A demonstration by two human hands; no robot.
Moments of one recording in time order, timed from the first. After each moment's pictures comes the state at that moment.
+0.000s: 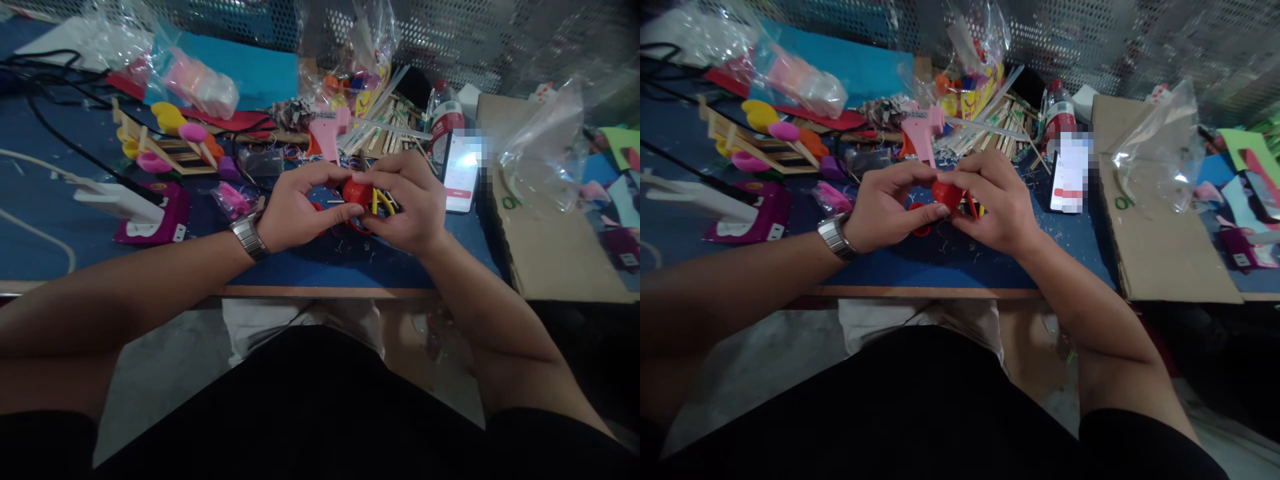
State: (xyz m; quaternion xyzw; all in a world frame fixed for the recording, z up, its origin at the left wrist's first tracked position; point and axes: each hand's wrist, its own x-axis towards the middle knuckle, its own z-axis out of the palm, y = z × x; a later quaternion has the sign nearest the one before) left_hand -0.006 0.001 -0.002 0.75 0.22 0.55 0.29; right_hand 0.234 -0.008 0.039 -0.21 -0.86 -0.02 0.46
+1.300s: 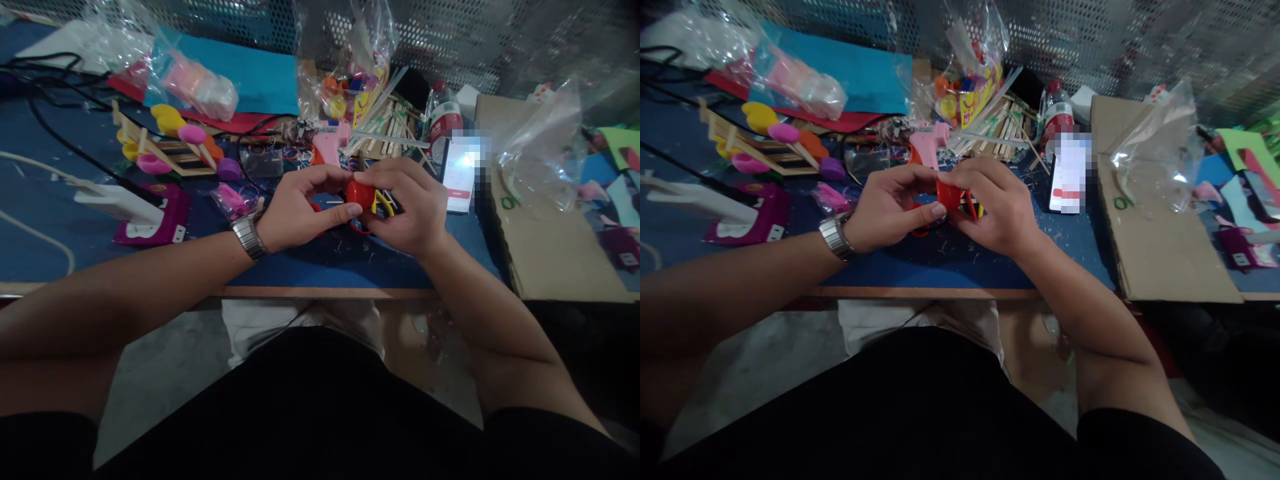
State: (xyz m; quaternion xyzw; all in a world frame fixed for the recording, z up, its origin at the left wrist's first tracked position) left_hand -0.002 -0.005 0.002 0.71 0.23 0.53 0.40; right_hand 0.236 -0.013 0.039 -0.25 -0.86 -0.02 0.43
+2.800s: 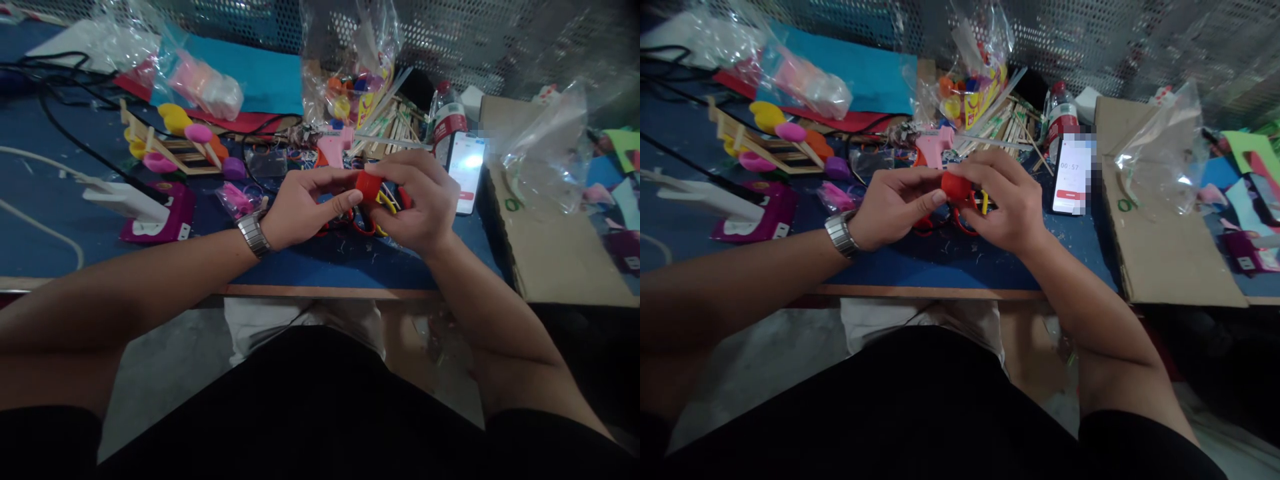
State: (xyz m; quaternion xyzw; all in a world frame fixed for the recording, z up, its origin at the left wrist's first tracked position) left_hand 0.000 -0.005 0.006 0.70 0.27 0.53 0.39; right_hand 0.235 -0.009 0.045 -0.22 -0.85 -0.06 0.48
